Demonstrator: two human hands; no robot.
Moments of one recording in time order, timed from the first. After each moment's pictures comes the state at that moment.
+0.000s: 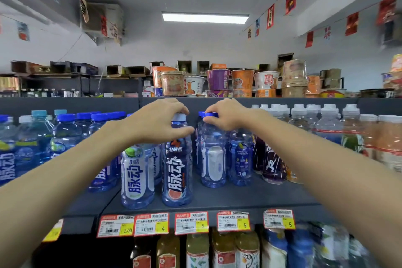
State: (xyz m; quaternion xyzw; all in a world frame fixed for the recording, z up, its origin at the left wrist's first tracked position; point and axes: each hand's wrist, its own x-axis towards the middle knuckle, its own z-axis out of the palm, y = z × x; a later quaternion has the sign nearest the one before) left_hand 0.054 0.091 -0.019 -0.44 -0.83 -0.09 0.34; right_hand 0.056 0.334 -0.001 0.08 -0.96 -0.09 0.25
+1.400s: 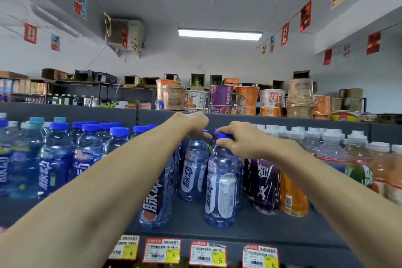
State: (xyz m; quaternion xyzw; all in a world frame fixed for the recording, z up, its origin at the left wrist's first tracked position) left_hand -0.015 0.238 0.026 -0.29 -0.93 0.10 0.19; right_hand 0.110 0.388 -0.008 0.14 -0.96 0.06 0.24
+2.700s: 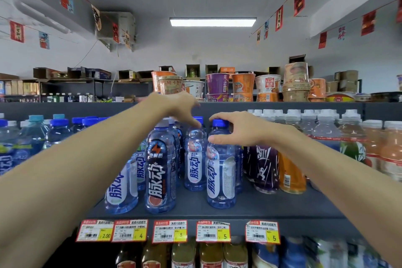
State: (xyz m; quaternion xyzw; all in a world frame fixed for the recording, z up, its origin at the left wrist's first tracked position) left_hand 0.006 0.196 0.043 -0.35 -0.91 0.07 0.19; right_hand 0.119 0.387 -0.016 0.14 -0.96 0.09 0.23
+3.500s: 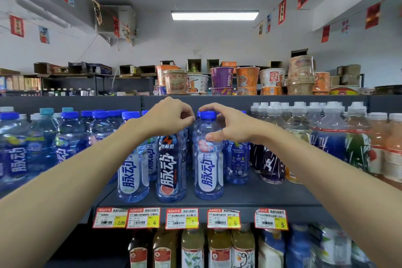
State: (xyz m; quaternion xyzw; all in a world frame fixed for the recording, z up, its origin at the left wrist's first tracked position) left_hand 0.028 0.138 -0.020 -0.39 -0.85 -0.14 0.32; right_hand 0.112 0.348 -0.031 0.18 -0.93 0.28 0.18
